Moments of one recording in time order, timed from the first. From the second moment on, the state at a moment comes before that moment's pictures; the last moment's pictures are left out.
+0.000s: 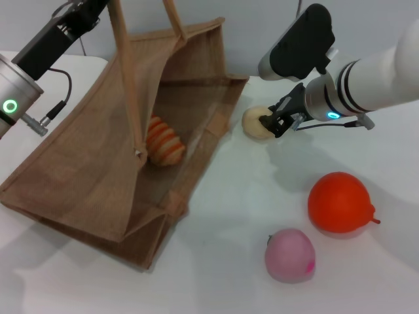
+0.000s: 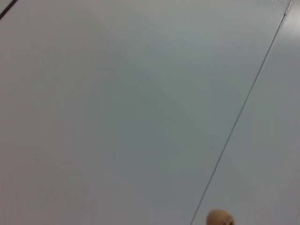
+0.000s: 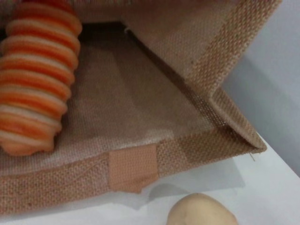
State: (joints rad) left arm -0.66 -2.03 0.22 0.26 -1.59 -1.54 1.83; right arm 1.08 2.02 -1.85 -0.44 -2.12 -0.56 2.33
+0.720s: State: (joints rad) left arm -0.65 -2.03 0.22 0.26 -1.58 -1.53 1.83; right arm 0.88 1.93 -1.70 -0.77 -2.12 -0.76 2.31
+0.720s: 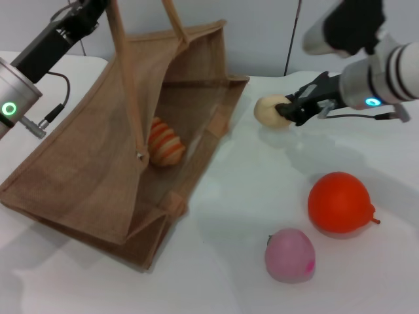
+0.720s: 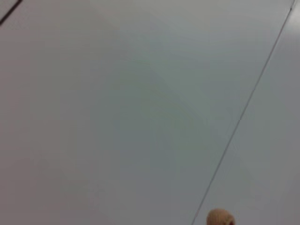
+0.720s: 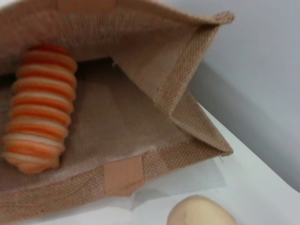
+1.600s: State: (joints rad) left arm -0.79 -2.03 0.28 0.26 -1.42 -1.58 1.80; right arm 0.81 2.02 -1.63 -0.97 -2.12 -0.96 2.13
